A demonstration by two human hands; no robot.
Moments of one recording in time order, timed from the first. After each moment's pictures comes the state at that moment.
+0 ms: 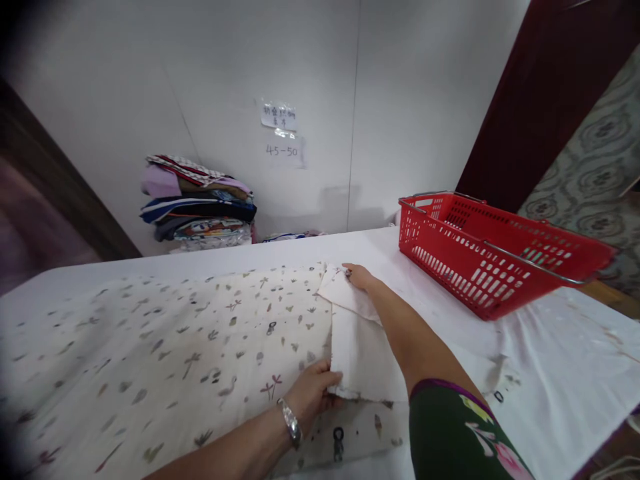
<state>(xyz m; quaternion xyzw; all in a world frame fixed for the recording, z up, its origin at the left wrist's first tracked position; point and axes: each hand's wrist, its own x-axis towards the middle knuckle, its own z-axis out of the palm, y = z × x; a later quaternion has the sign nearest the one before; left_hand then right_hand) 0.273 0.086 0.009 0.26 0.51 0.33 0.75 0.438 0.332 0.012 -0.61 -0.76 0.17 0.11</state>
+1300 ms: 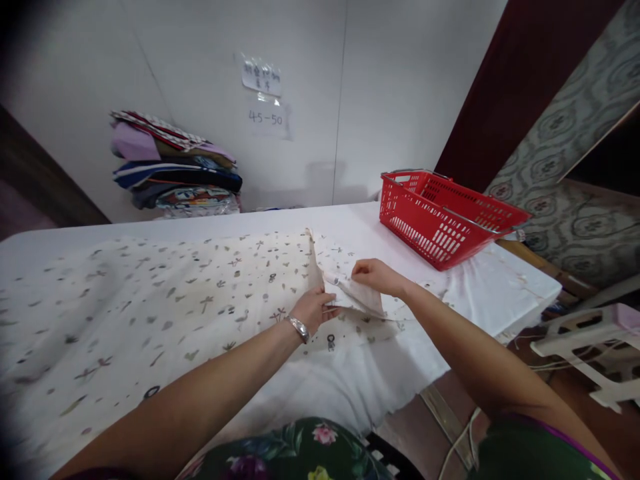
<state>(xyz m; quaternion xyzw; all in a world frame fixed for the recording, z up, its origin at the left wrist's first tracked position) 0.280 0.073 0.061 0.26 0.45 0.39 0.76 0.460 0.108 0.107 -0.56 -0.71 0.37 0.22</state>
